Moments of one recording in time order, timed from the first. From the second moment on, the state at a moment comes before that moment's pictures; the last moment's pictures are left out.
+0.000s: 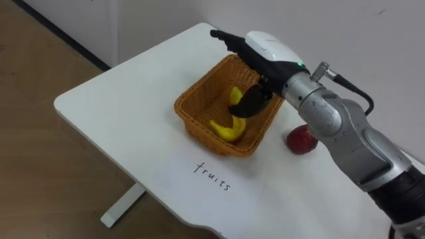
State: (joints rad) left arm 0.27 0.32 0.18 1.03 0.23 0.14 0.16; right arm -0.53 -0.54 0.53 0.03 -0.40 0.17 0.13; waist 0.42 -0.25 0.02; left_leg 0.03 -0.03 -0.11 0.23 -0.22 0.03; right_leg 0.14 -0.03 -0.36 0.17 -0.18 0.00
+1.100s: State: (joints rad) left arm 0.28 0.30 0.16 1.03 0.23 0.14 0.19; right arm -0.52 -0.54 0.42 0.10 -0.12 0.12 0.03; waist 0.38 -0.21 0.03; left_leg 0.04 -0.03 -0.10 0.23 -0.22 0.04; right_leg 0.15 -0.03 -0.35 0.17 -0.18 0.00
